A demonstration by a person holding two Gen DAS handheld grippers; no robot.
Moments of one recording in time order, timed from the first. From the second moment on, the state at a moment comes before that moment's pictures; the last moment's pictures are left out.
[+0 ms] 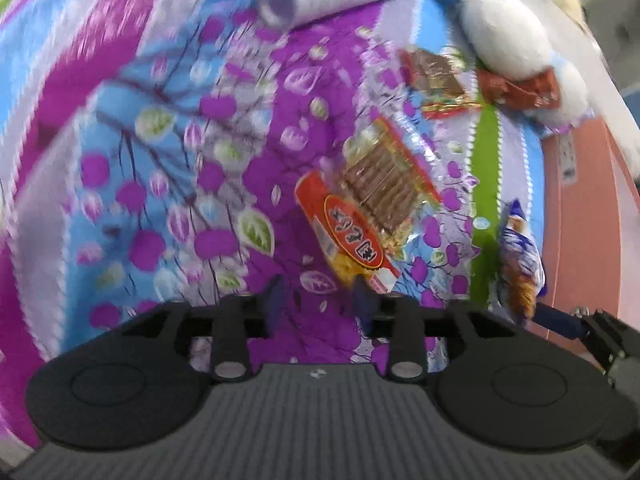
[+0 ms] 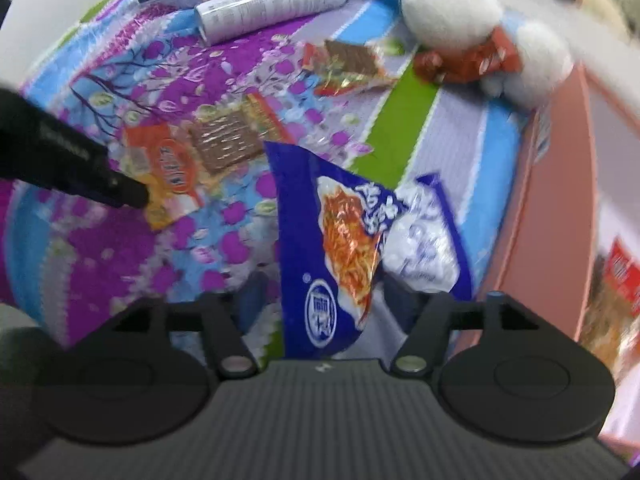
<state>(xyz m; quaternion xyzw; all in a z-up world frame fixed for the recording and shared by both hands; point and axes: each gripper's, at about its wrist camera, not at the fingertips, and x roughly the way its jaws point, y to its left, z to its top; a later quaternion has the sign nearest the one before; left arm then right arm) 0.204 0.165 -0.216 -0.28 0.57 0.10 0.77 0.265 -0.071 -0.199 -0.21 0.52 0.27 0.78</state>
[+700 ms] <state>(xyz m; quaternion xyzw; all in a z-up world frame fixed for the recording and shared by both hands) 0.276 0.127 -0.237 -0.01 0.55 -0.07 0.83 0.310 -0.088 -0.211 0.00 0.57 0.09 0.82</state>
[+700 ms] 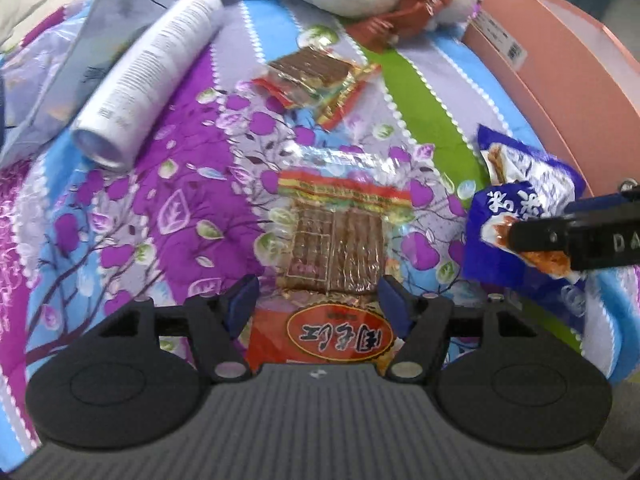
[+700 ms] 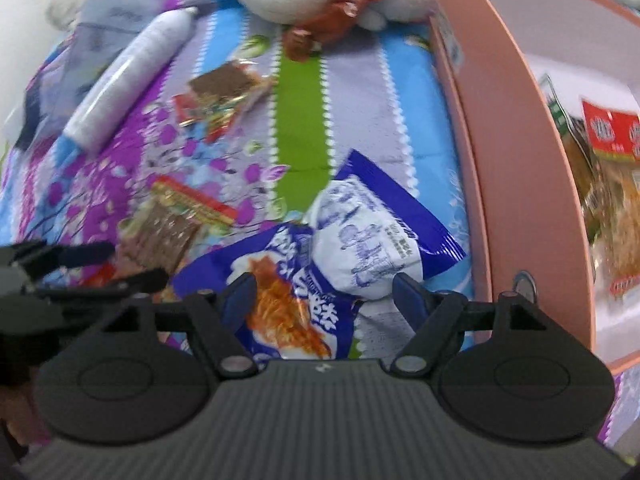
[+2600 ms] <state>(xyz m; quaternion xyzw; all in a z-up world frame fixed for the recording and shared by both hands) 0.117 0.135 -0.225 -0.36 0.36 0.02 0.86 0.197 -0.143 -0.200 -0.01 0.45 0.19 0.87</state>
